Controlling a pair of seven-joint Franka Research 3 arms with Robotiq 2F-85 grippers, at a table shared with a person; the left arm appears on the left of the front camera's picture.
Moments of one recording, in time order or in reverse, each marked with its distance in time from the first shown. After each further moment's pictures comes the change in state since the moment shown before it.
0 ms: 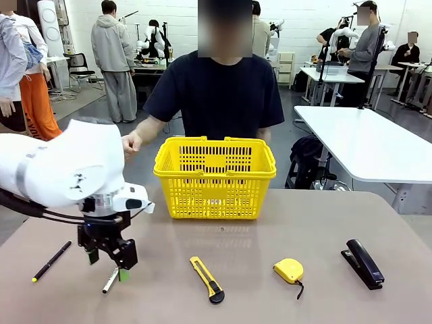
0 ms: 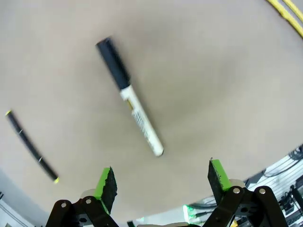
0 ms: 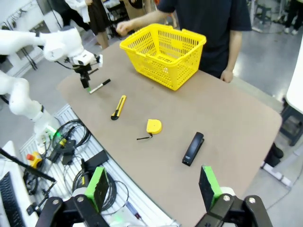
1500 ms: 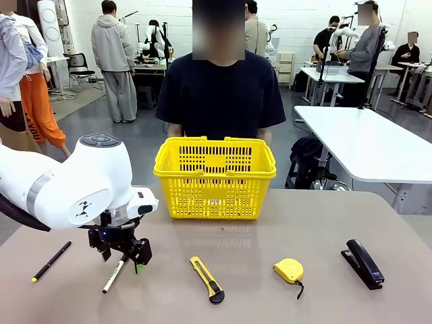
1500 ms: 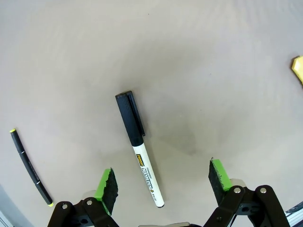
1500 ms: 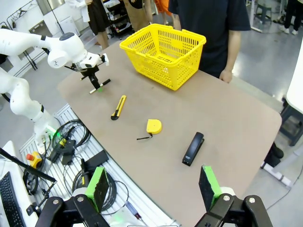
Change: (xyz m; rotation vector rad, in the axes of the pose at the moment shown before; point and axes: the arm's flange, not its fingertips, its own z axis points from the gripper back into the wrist) left arm 0.016 -0.006 -0.019 0.069 -0.175 0.164; right arm 0.000 0.000 0.000 0.000 0.000 0.000
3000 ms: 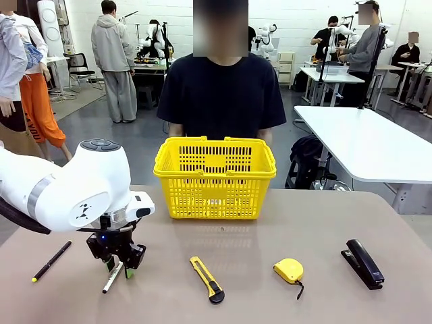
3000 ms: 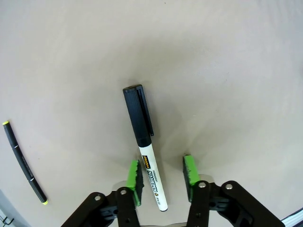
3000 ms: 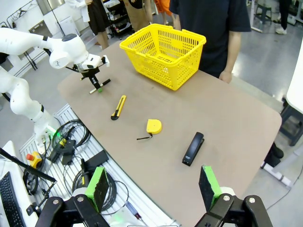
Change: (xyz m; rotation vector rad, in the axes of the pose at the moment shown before) left arm -0.001 0.007 -0.013 0.000 0.036 0.057; right arm 0.000 0.000 0.000 0.000 0.000 0.000
